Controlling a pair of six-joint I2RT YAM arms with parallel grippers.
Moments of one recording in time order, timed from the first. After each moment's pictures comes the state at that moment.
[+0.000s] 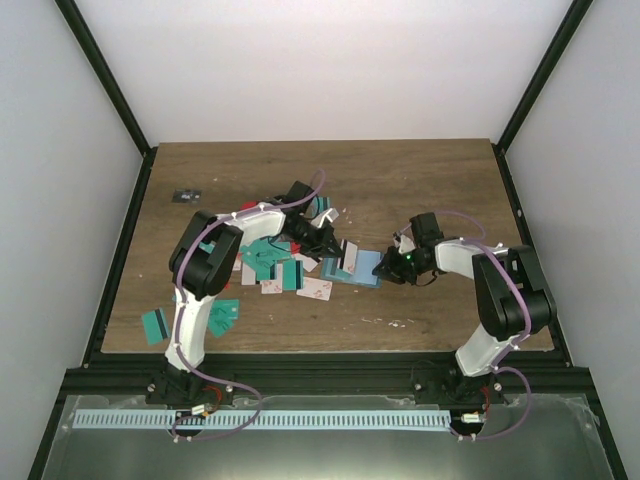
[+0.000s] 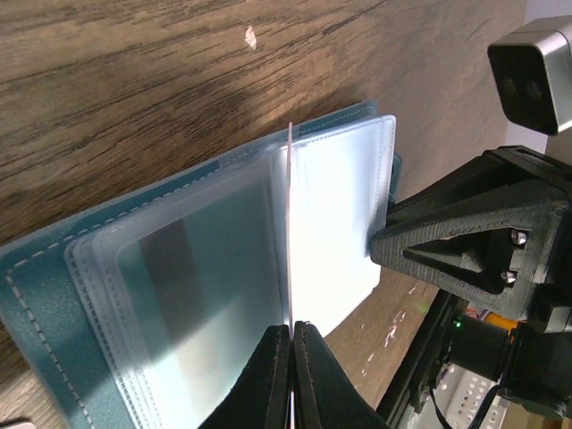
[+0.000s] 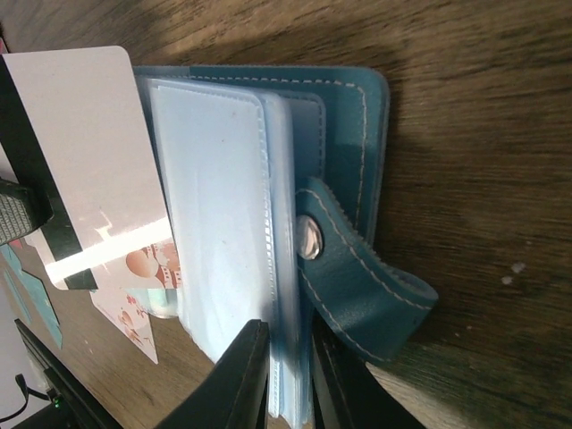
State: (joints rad) left arm -0.54 2.16 1.47 -0.48 0.83 -0.43; right arm 0.21 1.65 0.76 -0.30 -0.61 0.51
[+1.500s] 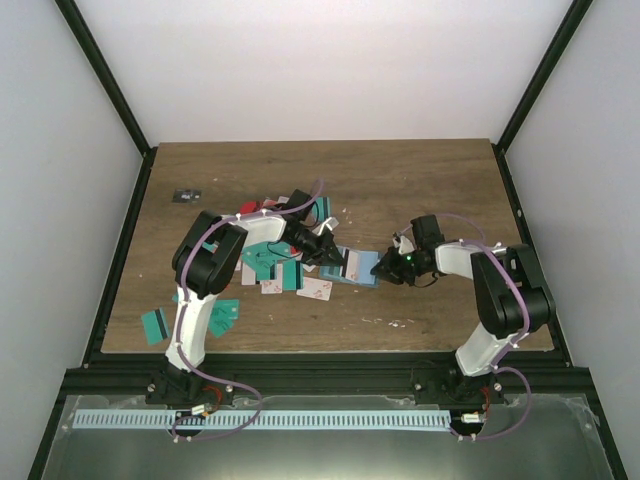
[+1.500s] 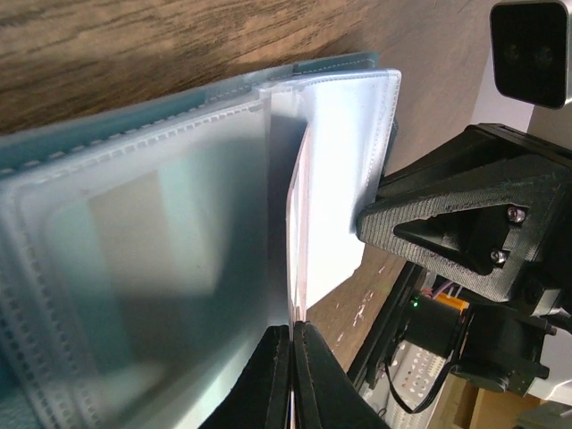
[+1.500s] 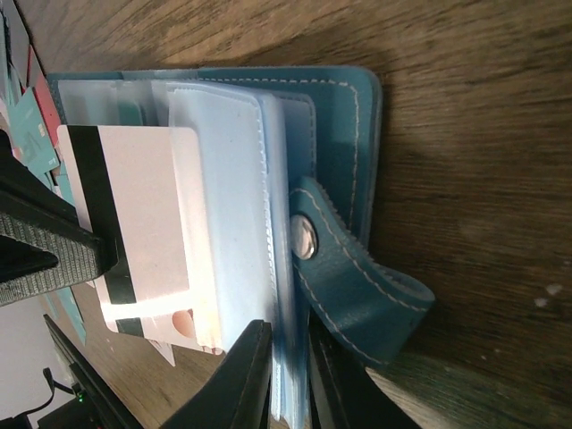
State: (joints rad) left arm -0.55 2.18 1.41 -0.41 0.95 -0.53; right arm 0.21 1.66 0.73 -0.23 -0.66 0.54
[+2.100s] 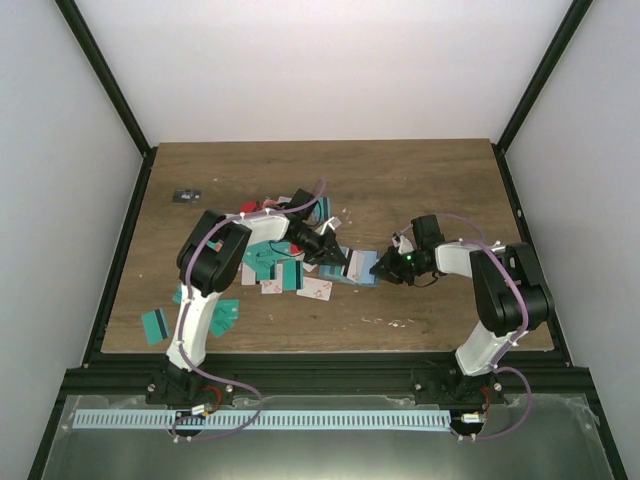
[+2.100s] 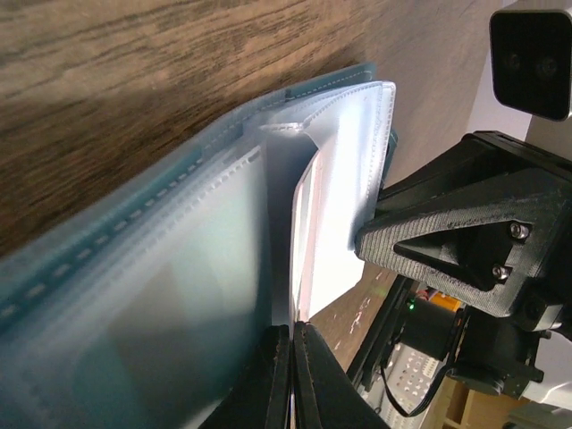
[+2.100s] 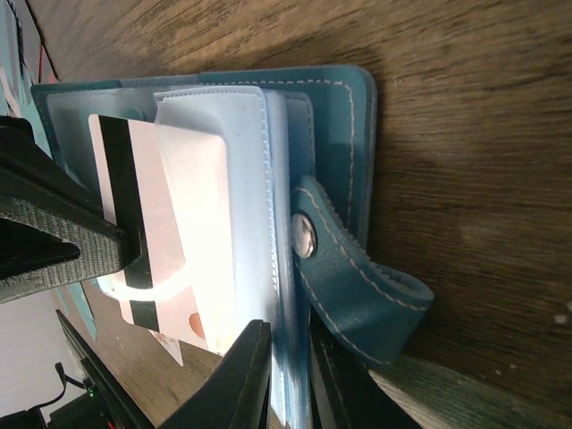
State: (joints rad) left arm -0.55 2.22 1.45 -0.42 0.97 -0.54; right arm 0.20 1.68 0.73 -0.20 -0.69 0.55
